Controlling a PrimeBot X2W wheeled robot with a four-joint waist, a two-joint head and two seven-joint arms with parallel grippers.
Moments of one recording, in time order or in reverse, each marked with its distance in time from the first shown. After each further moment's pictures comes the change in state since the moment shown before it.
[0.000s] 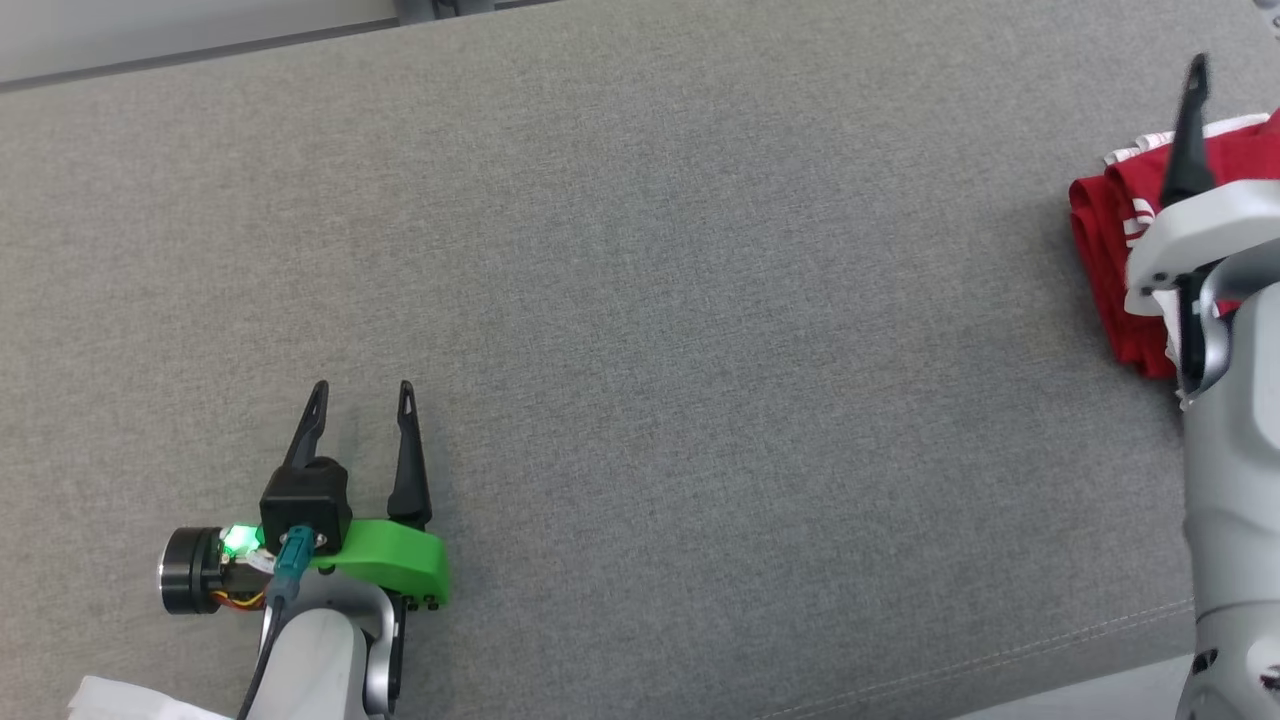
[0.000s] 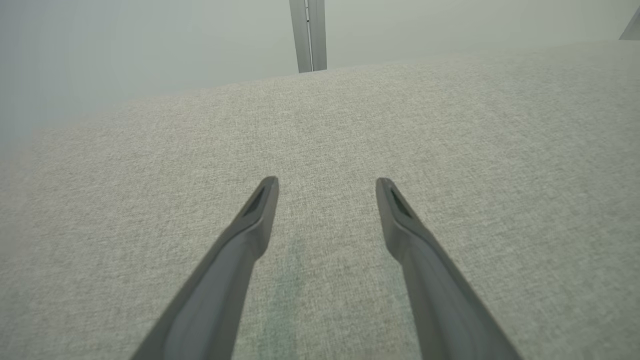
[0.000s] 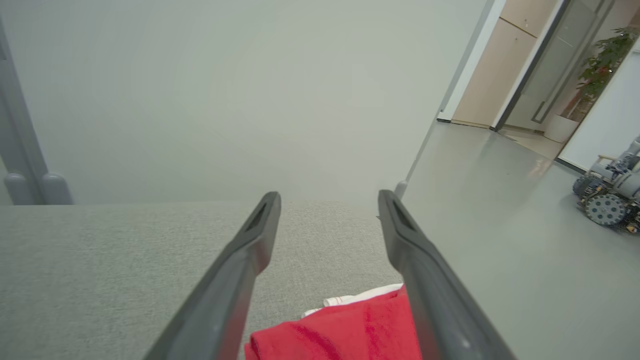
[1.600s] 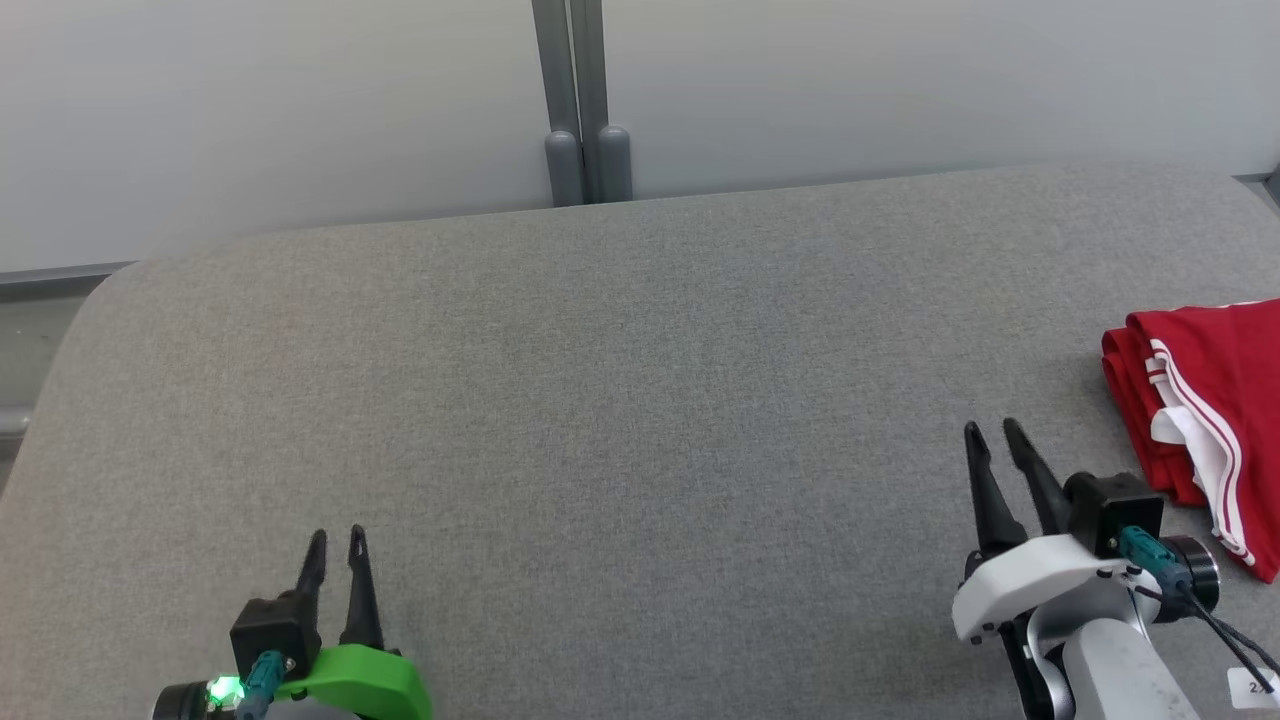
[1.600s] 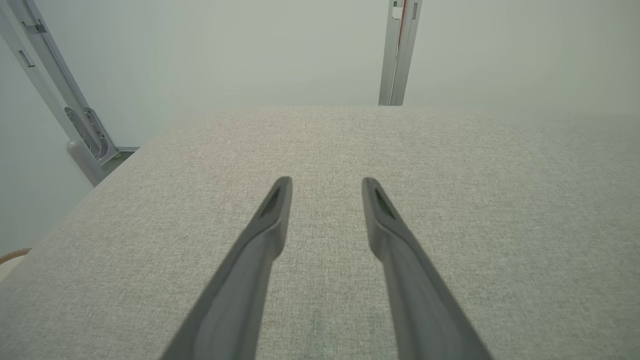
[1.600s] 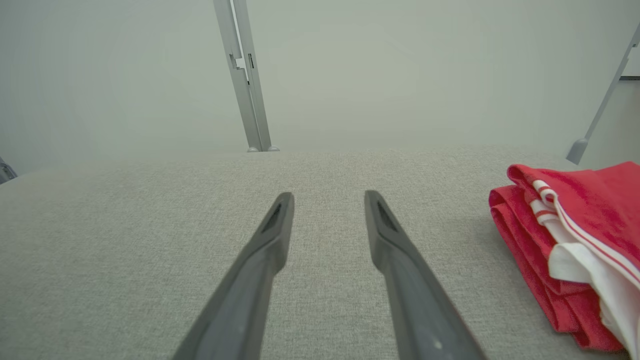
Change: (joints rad) left arm 0.192 -0.004 0.068 0.006 -0.083 -0.006 0.000; right arm 0.602 0.111 0.337 -0.266 0.319 0.000 0.001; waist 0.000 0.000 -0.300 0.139
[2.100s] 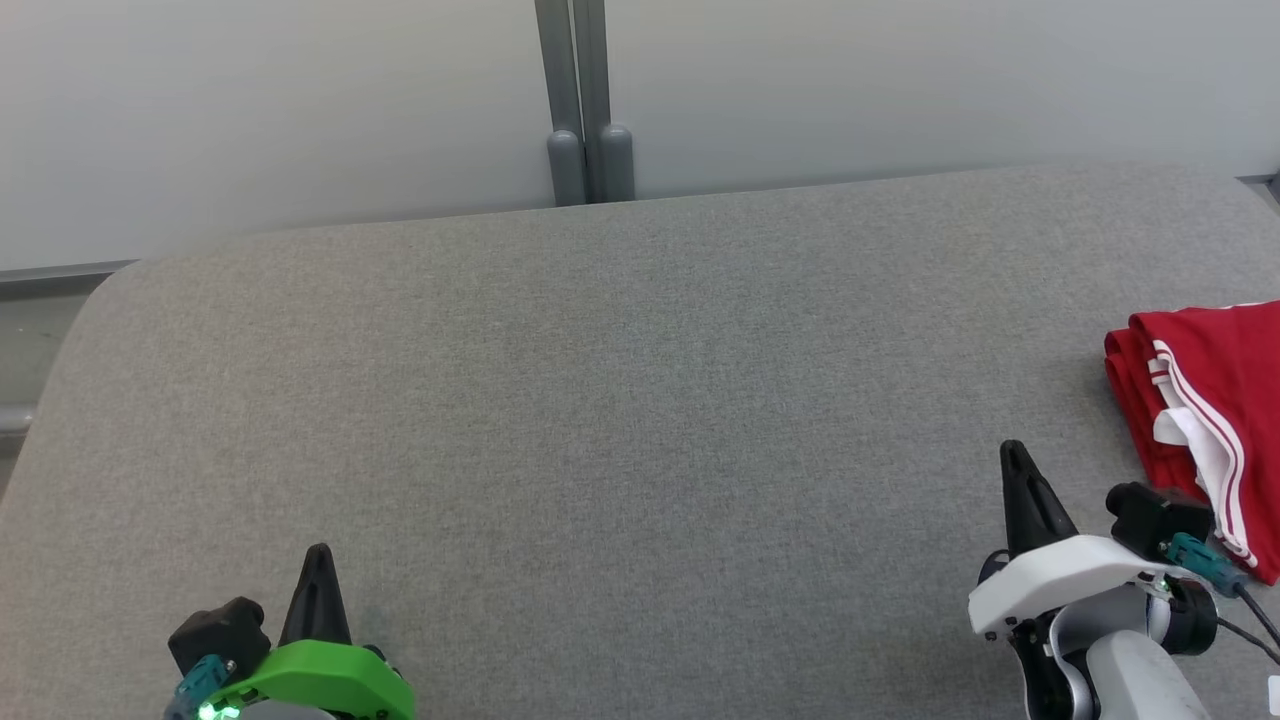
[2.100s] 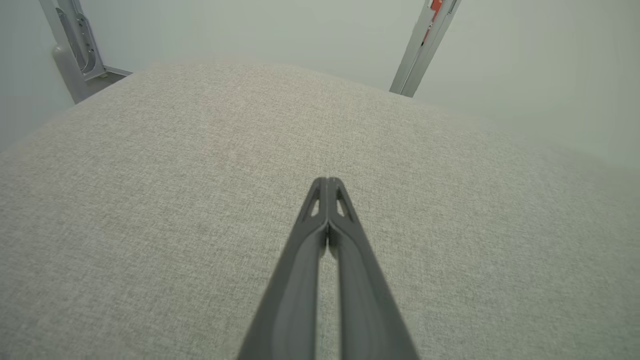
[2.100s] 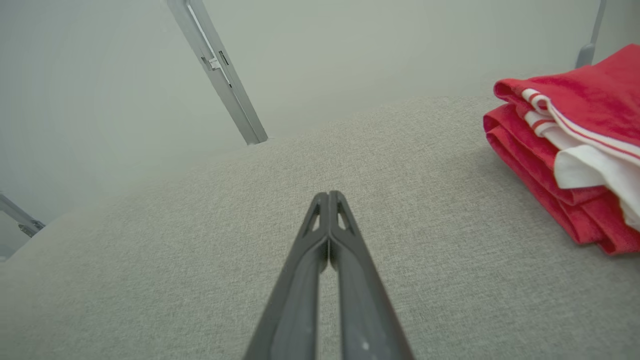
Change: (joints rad) left arm 0.010 -0.003 0.029 0.000 -0.239 -0.028 0.069; right arm 0.025 0.005 -0.019 0.003 0.246 0.000 0.067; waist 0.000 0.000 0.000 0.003
